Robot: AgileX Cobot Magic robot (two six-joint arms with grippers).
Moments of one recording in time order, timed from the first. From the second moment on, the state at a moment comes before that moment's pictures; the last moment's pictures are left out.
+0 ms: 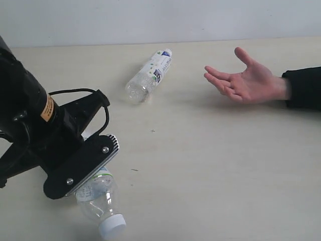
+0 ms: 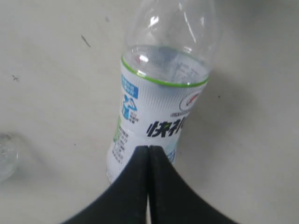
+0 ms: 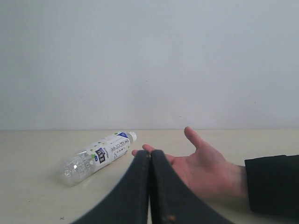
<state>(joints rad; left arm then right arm) -0.71 1.45 -0.89 0.20 0.89 1.49 0.26 0.01 -0.01 0.53 0.09 -0.39</state>
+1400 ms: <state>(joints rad) -0.68 1.68 -0.89 0.35 0.76 1.48 0.26 0.01 -0.01 0.53 0.09 -0.39</state>
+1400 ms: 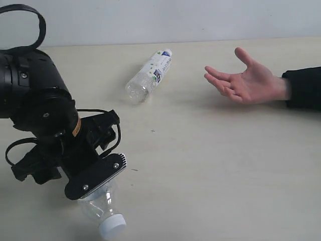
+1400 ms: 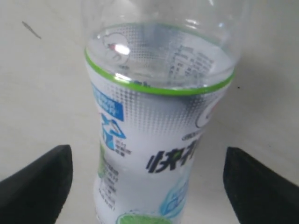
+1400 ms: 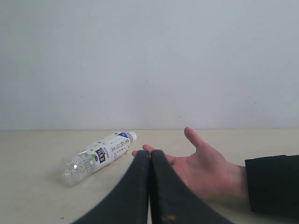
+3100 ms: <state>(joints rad) -0.88 1.51 -1.05 0.35 0.69 -0.05 0.26 0.01 -0.01 0.53 0.09 -0.39</state>
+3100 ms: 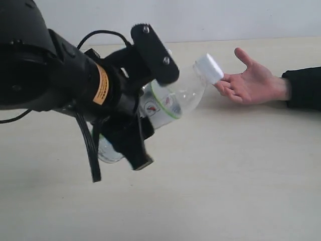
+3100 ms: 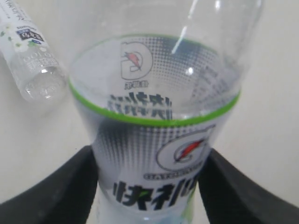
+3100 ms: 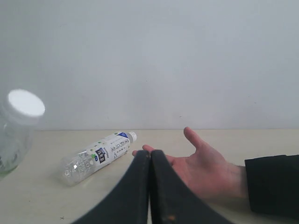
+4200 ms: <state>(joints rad) -0.96 1.77 -1.30 -0.13 0.31 -0.48 0.26 0.01 -0.01 0.53 0.09 -0.39</state>
